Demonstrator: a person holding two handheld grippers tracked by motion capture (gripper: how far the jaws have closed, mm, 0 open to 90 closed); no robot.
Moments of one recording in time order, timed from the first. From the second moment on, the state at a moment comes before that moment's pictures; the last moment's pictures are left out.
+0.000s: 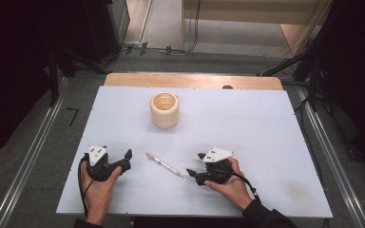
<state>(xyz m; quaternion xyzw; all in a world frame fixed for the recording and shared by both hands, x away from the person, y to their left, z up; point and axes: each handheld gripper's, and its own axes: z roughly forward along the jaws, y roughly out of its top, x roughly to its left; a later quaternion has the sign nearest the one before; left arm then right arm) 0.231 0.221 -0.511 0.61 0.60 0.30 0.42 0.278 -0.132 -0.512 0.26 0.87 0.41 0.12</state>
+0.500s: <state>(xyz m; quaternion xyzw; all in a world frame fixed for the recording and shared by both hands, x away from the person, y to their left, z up) 0.231 0.221 -0.511 0.61 0.60 0.31 0.42 0.279 -0.123 -0.513 0.25 0.87 0.41 0.11</state>
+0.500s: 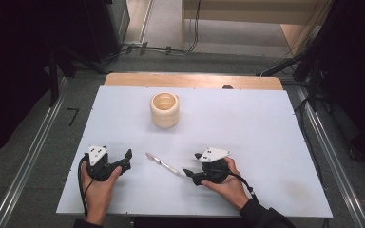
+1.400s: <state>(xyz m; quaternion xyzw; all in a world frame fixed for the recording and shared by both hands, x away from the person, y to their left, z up) 0.230 0.223 -0.511 0.60 0.60 0.30 0.43 0.275 -0.083 -0.514 0.22 0.89 0.40 0.10</state>
